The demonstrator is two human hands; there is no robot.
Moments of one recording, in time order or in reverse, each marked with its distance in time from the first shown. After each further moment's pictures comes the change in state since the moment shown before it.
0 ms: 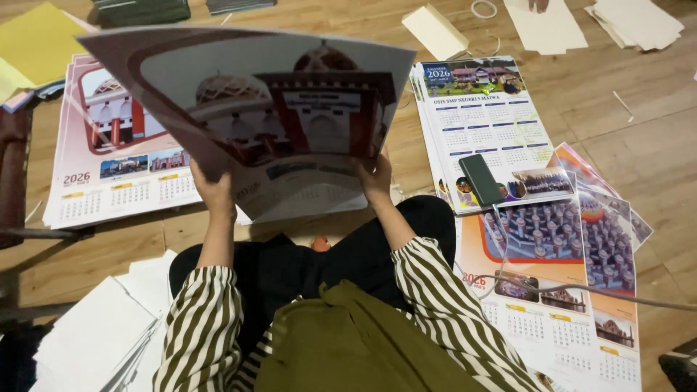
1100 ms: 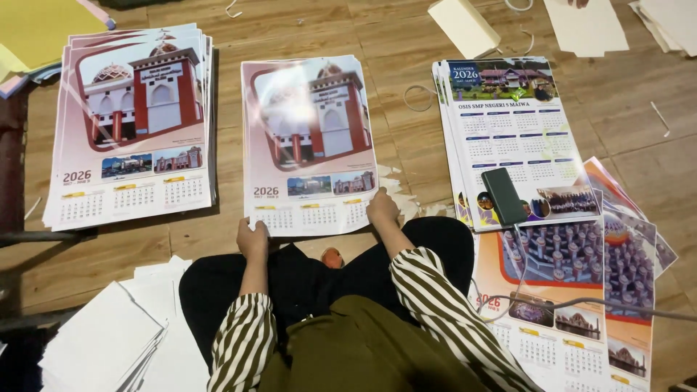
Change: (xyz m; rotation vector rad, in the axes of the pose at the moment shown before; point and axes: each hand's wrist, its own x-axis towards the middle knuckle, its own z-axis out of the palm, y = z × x) left_hand -0.080 -0.104 -0.003 0.551 -0.013 -0.866; right_hand 0.001 0.201 0.004 -1.112 -0.482 0.641
